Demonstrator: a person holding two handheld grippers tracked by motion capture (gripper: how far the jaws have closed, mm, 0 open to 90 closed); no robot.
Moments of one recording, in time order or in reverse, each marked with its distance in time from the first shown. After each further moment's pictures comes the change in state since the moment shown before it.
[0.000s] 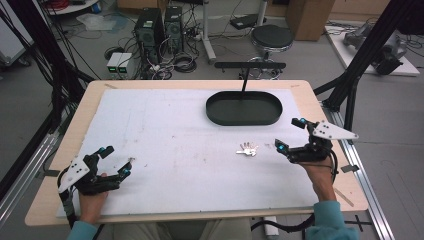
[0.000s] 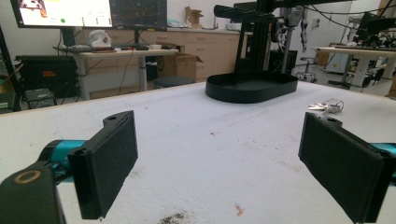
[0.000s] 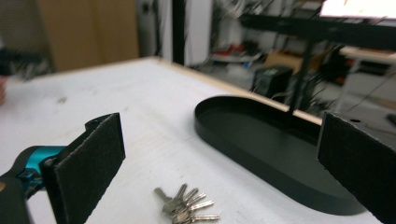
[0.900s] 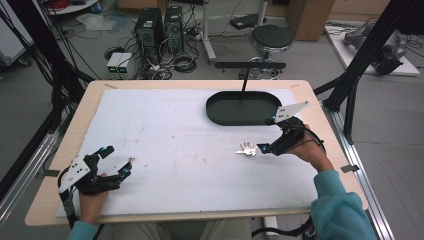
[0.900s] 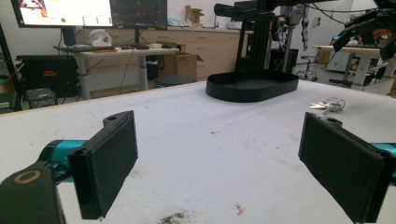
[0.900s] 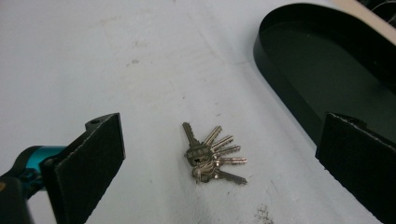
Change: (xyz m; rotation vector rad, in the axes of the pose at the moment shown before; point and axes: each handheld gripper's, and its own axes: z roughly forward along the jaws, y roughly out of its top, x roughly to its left) left arm -0.001 0.000 0.000 0.003 0.002 0.002; right arm -0.013 0.023 0.076 0.500 0.299 -0.147
